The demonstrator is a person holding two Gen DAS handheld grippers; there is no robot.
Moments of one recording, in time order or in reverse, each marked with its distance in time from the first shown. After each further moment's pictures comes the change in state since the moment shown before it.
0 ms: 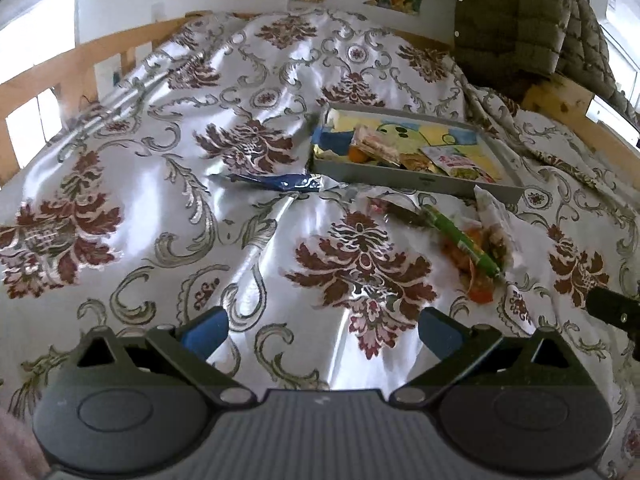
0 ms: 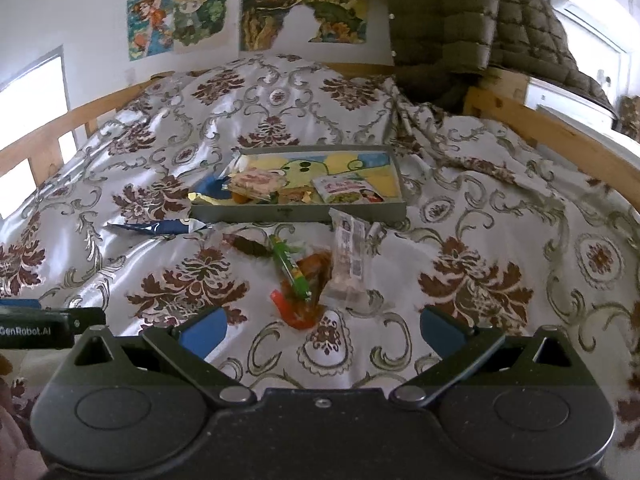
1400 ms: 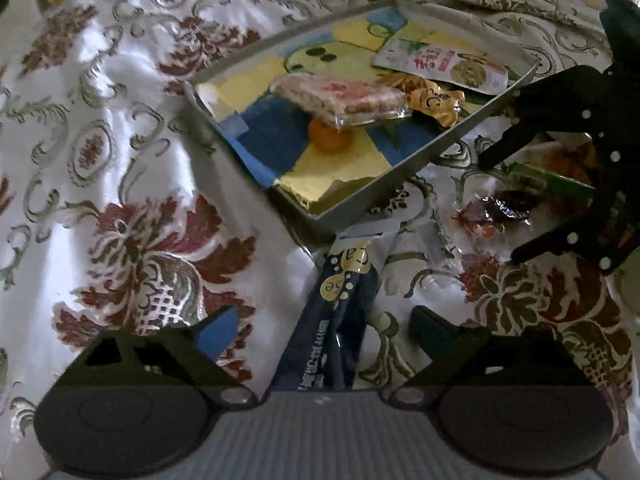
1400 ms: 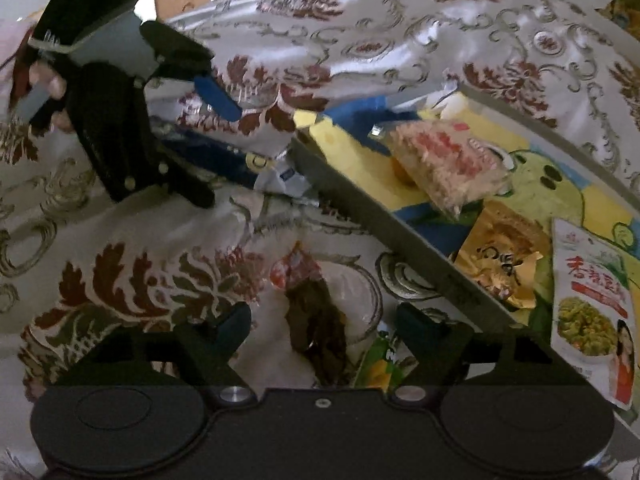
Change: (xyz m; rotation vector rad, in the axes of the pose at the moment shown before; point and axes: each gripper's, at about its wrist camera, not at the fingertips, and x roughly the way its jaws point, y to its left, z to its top) left arm 0.252 0.044 0.155 0.706 0.270 -0.285; right arm 0.296 0.059 0.083 -0.583 0.256 0.540
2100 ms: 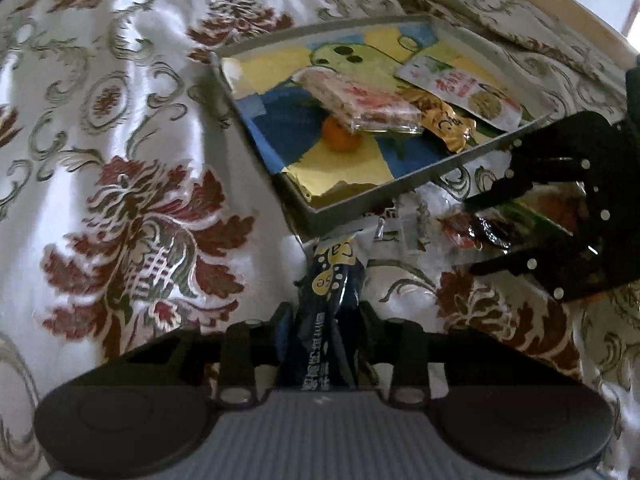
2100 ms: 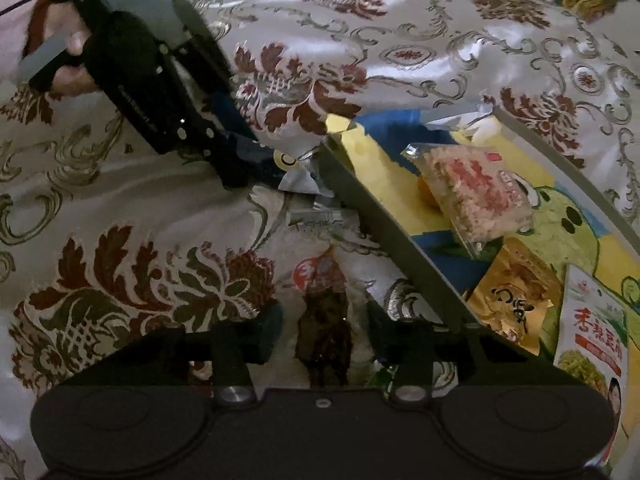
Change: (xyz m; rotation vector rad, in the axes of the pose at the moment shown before) left arm -0.015 0.000 0.001 -0.202 0.004 -0.030; right arm -0.001 0.010 0.013 -0.106 -0.010 -0.004
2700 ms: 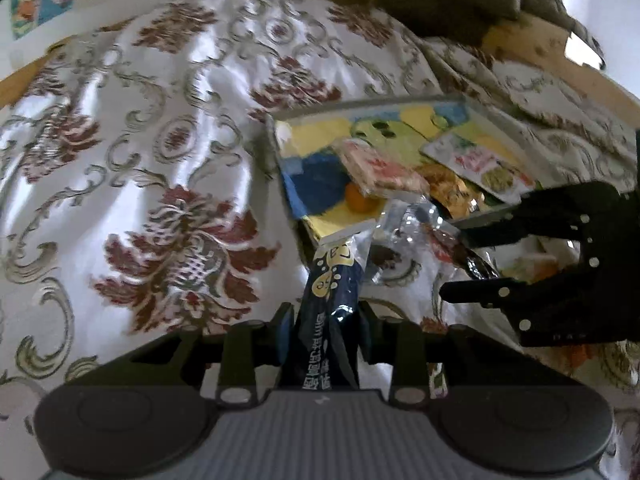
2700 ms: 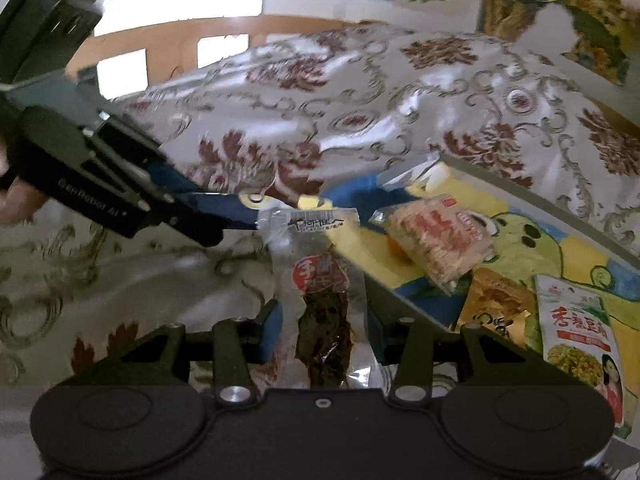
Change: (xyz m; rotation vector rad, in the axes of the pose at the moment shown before) left arm -0.048 -0.026 -0.022 -0.164 -0.224 0.132; right arm -0.025 0.012 0.005 0.194 -0.223 -0.106
